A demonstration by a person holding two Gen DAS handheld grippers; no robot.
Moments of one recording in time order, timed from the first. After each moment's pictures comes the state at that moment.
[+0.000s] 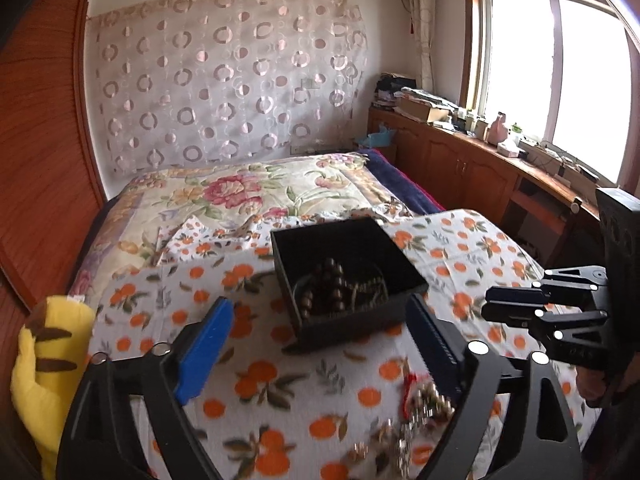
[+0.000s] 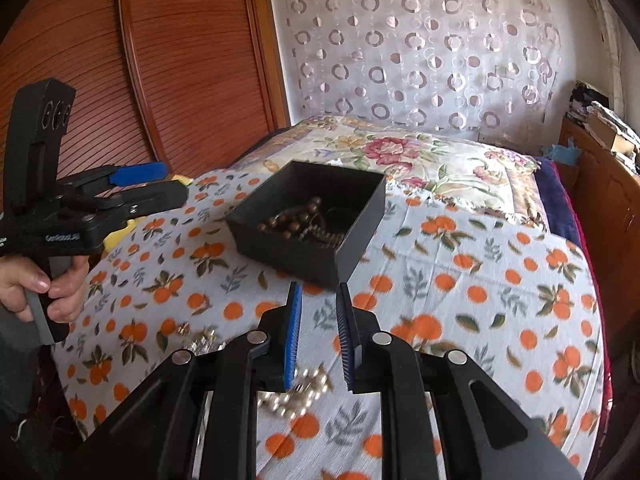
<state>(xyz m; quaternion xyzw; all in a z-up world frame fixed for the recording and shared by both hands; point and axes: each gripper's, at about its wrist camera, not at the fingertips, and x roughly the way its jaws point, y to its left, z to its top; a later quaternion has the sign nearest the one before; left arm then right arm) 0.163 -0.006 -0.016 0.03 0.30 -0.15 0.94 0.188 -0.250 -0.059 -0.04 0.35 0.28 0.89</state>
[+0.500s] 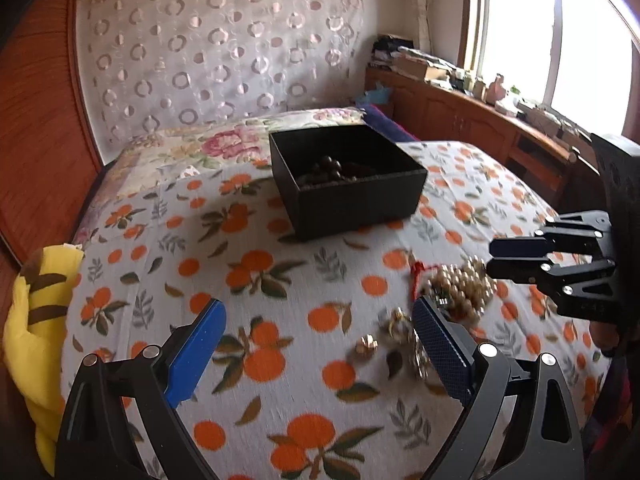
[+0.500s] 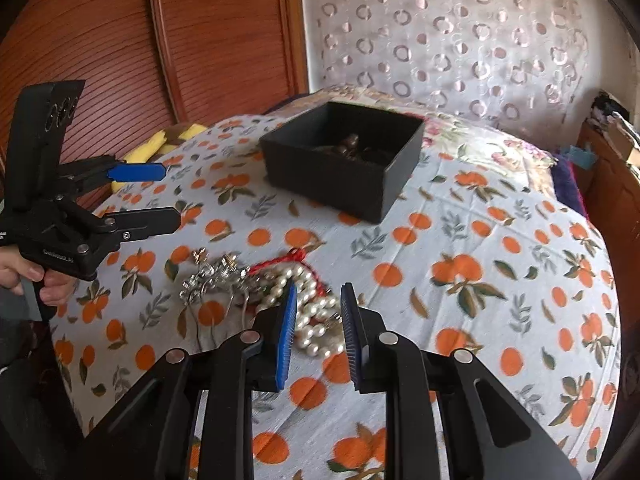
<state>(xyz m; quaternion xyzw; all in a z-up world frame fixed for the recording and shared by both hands) 0.122 0.003 -0.074 0.05 0.37 -0.15 0.92 0.158 -0.230 -0.097 -0.09 0.39 0.30 0.87</state>
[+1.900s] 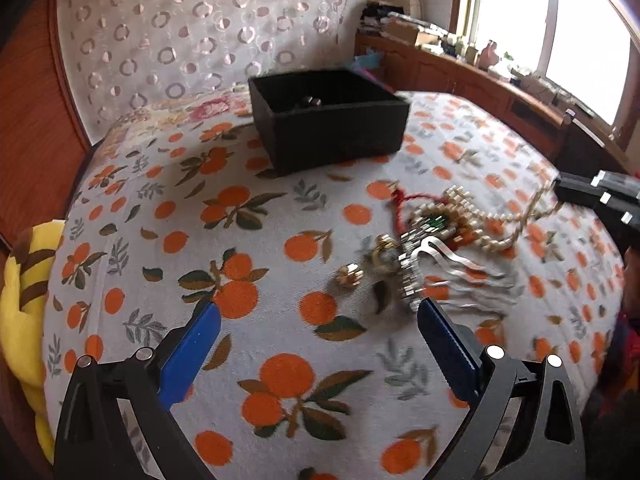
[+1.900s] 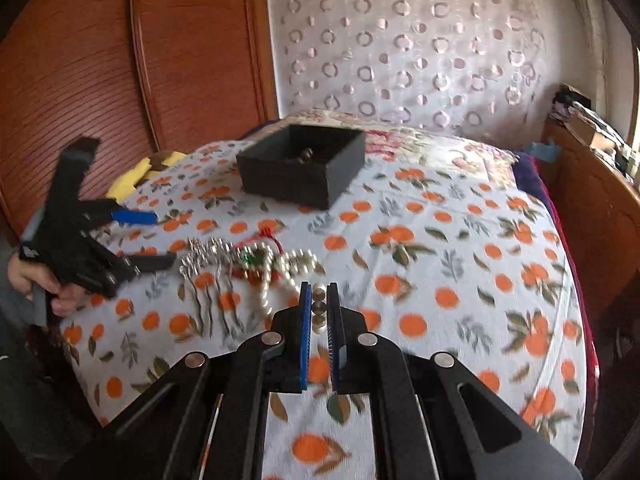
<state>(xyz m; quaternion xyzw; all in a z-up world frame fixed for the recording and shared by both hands) 0.104 -0.005 -0.098 0.07 0.42 -0.17 0.89 0.107 -0.291 -0.082 -0.06 0.35 0.25 0.90</state>
